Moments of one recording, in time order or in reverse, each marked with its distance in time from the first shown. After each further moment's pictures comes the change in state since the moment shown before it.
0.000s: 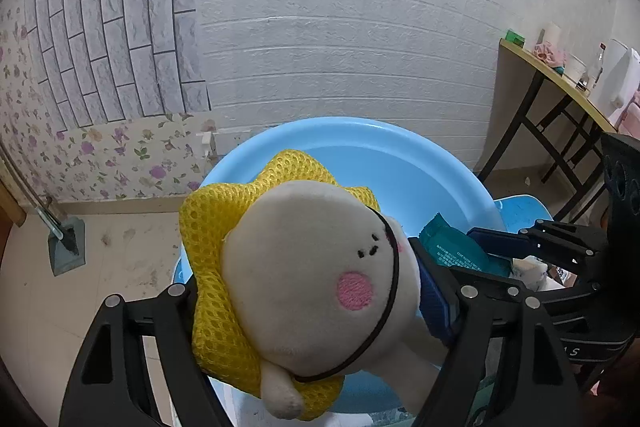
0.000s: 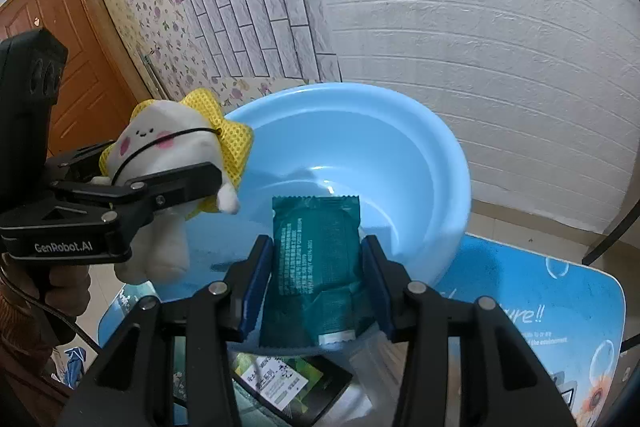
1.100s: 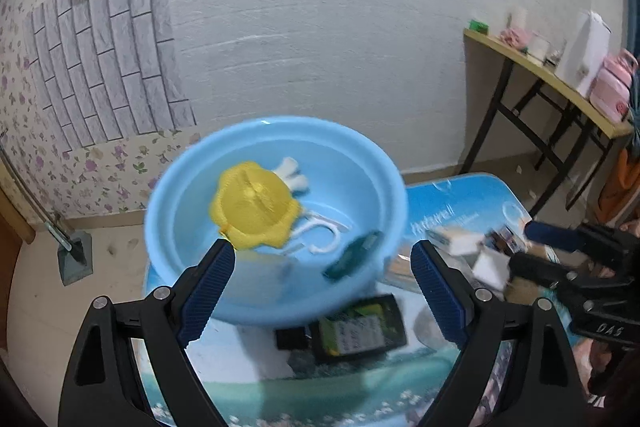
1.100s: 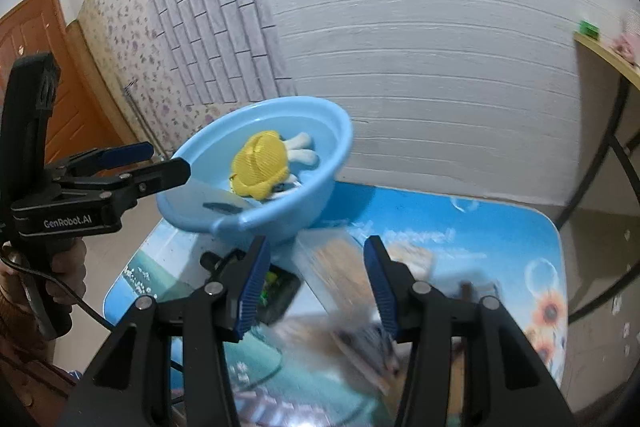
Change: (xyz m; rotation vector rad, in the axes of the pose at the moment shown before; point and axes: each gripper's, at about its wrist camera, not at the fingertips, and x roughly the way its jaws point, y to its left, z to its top) left arm -0.057 -0.092 -0.037 0.086 -0.031 0.019; right arm -0.119 -0.030 -0.072 0.103 -0.117 -0.118
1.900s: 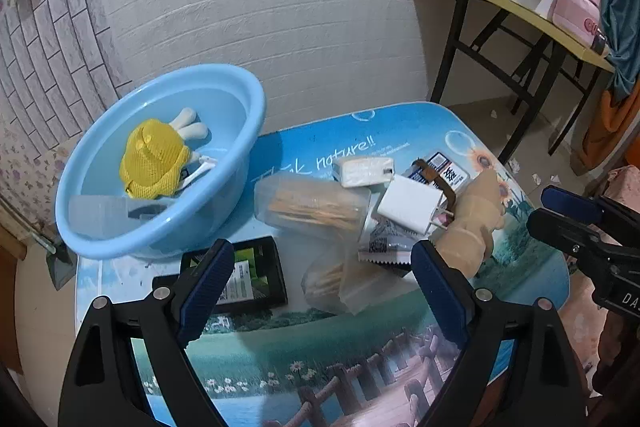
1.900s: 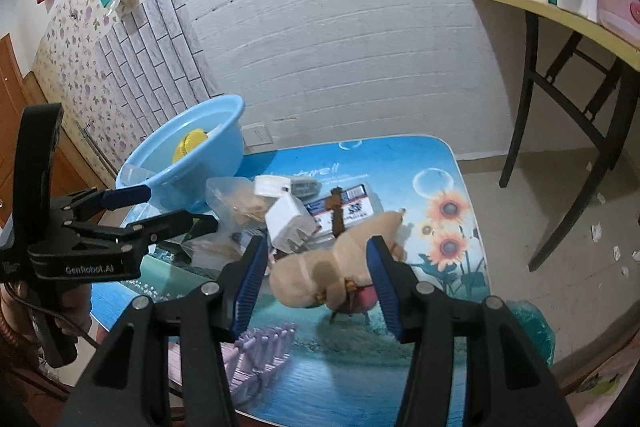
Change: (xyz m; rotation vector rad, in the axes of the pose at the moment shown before) left arm 0.024 -0.103 -0.040 0.111 0.128 -0.050; right arm -0.064 -0.077 -0.078 0.190 -0.045 -0.119
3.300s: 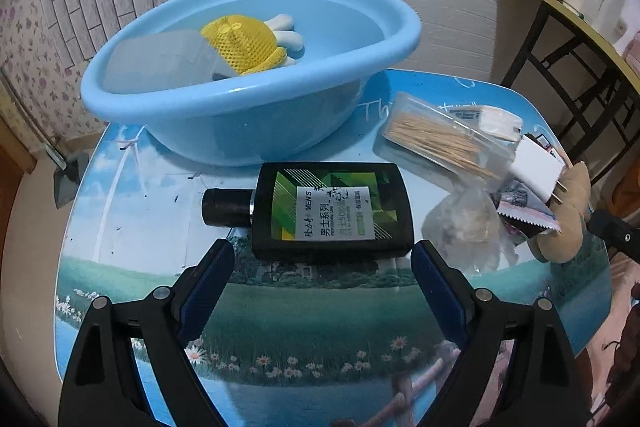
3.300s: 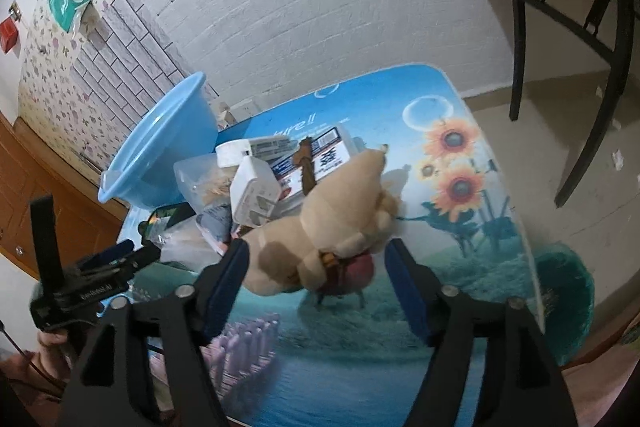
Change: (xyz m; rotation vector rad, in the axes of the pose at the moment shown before) left arm 0.043 0.083 -0.058 -0.243 0.082 0.074; right arm 0.050 -0.033 -0.017 0.211 0.139 0.064
